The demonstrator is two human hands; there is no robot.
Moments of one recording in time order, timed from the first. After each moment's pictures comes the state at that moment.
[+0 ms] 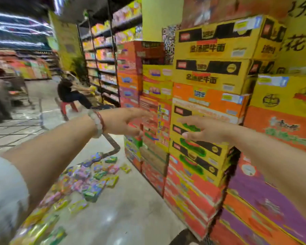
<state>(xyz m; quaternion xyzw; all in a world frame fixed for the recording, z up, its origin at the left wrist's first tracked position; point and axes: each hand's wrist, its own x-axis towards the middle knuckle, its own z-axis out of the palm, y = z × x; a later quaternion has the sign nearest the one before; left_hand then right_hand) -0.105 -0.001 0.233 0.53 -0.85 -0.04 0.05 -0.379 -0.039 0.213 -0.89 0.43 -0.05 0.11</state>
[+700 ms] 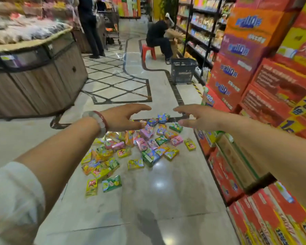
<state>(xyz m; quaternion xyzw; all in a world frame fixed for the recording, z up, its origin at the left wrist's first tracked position) 0.253 -0.162 0.070 0.76 -0.61 -0.18 0.12 0.055 -0.338 0.074 -0.95 0.21 0.05 0.21</state>
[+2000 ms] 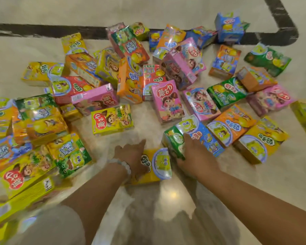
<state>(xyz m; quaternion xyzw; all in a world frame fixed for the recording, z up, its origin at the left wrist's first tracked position) 0.620 -0.433 -0.863 0.84 -0.42 -0.32 -0.12 0.478 -0.569 -0.825 -0.88 0.36 0.20 0.22</state>
